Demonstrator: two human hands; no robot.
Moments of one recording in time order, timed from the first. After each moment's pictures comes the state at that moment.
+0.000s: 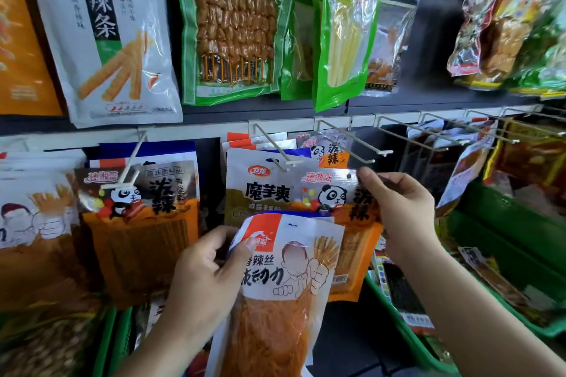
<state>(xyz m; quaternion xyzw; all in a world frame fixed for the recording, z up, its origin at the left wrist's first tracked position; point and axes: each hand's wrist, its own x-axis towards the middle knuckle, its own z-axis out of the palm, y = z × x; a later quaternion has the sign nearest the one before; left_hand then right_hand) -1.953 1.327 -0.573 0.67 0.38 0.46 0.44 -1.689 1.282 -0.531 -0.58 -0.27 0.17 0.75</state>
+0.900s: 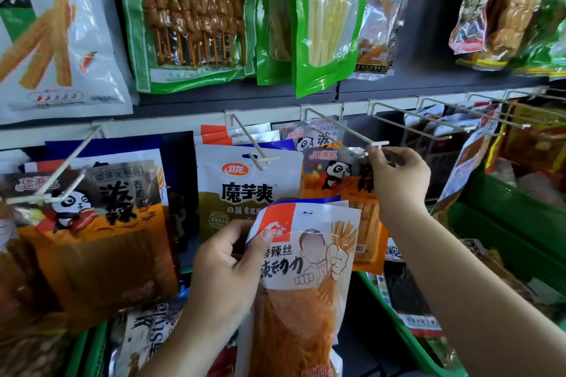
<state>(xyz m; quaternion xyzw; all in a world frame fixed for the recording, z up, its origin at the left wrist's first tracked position) -1.880 1.347 -0.592 0.66 0.36 0.47 0.47 -1.618 1.339 -0.538 -0.68 -0.23 0.02 0.70</state>
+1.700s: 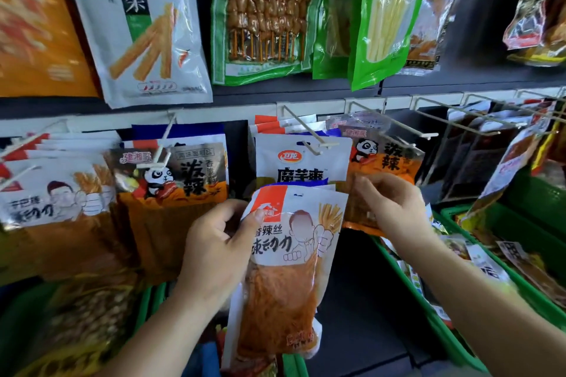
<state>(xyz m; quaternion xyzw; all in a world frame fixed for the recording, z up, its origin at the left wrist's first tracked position) -1.966 1.357 -0.580 0.66 0.40 0.50 0.40 -1.711 1.304 -0.564 -0.65 -0.45 0.13 0.60</state>
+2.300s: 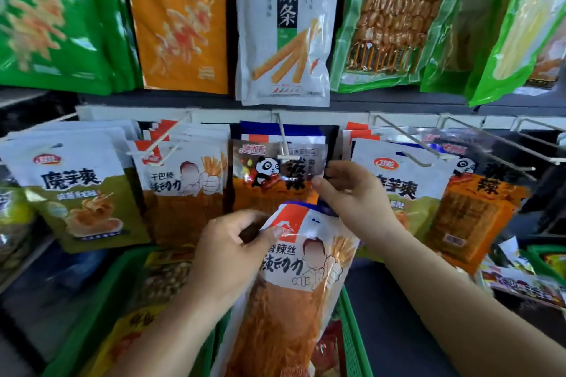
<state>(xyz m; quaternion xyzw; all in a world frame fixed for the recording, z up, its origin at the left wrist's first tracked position) -2.096 1.356 -0.574 0.66 0.45 0.47 0.37 -1.876 1.383 -0.548 -0.59 -0.57 0.22 0.53</state>
